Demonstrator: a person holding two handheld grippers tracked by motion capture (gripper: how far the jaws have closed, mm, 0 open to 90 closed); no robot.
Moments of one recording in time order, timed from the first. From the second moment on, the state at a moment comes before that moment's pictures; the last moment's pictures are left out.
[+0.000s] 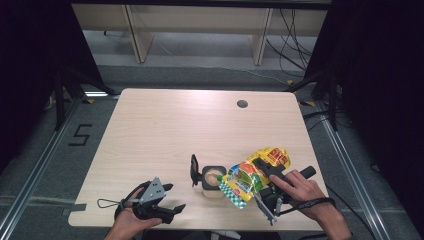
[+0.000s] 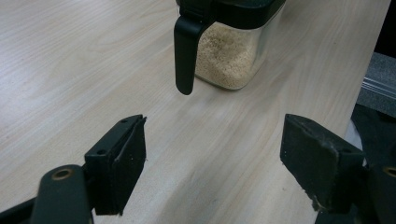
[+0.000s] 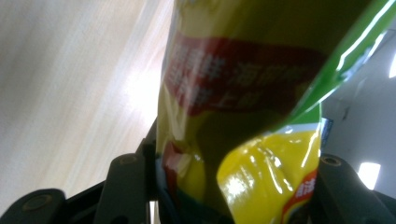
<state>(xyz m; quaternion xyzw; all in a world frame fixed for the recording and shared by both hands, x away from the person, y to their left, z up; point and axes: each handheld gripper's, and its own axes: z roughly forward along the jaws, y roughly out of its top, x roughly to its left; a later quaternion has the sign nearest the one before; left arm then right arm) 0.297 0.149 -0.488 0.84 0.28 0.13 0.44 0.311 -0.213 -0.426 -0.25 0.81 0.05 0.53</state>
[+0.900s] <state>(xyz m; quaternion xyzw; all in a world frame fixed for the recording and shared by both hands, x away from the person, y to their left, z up) 0.297 0.150 -0.488 0.84 0.28 0.13 0.45 0.327 -0.233 -0.449 -0.17 0.85 0.18 0.46</state>
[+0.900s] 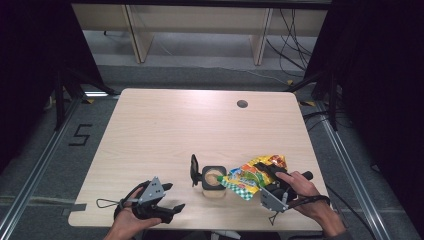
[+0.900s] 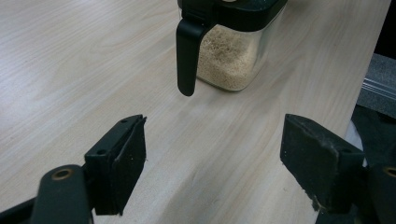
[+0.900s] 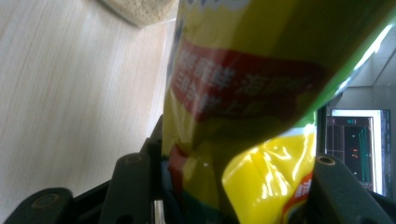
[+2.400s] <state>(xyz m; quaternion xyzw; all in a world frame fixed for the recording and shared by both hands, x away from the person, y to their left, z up) 0.299 0.152 -0.487 0.84 0.28 0.13 0.45 0.382 -0.301 -0.466 0.11 0.84 0.40 0.36</state>
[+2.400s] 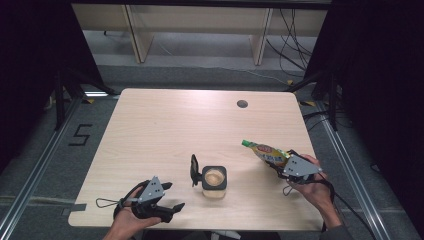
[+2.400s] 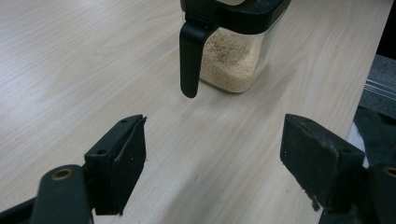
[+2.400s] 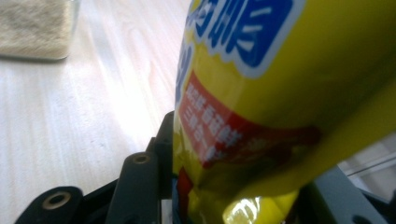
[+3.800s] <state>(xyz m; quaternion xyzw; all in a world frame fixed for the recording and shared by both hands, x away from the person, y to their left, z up) 0.298 0.153 -0.487 0.83 0.28 0.14 0.45 0.365 -0.341 -0.468 0.33 0.76 0.47 0.32</state>
